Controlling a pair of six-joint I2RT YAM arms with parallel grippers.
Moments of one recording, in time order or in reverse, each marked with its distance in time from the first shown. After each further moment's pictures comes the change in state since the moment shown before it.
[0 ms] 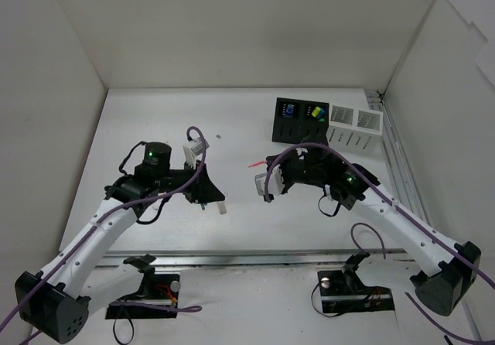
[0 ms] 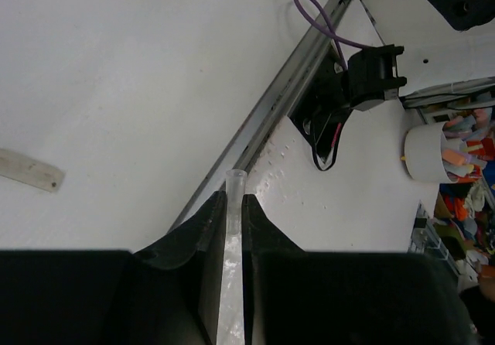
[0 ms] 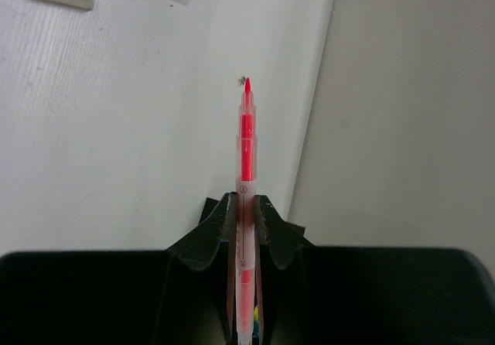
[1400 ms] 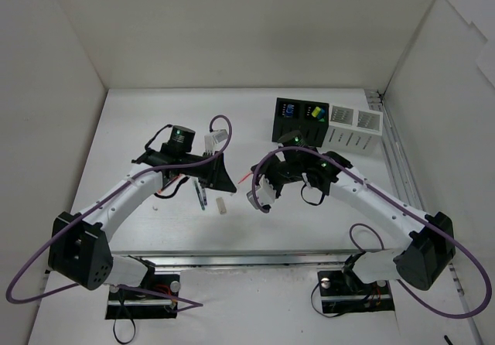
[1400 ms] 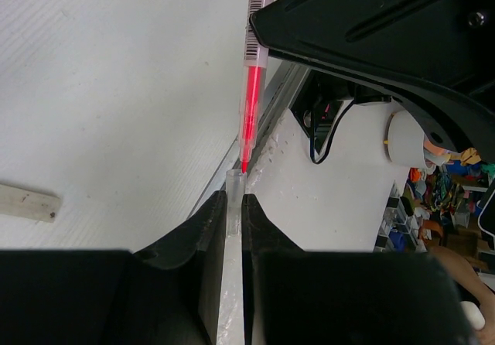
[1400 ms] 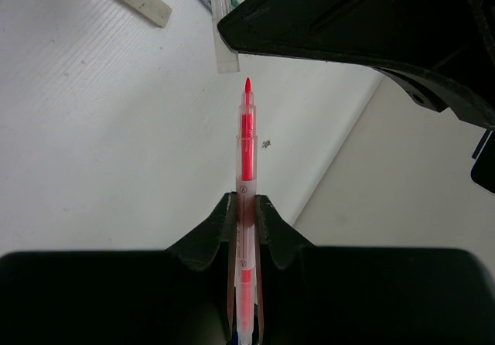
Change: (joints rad) left arm -0.002 0.380 0.161 -0.027 0.114 0.044; right arm 0.018 0.215 0.077 -0.130 -0.155 -0.433
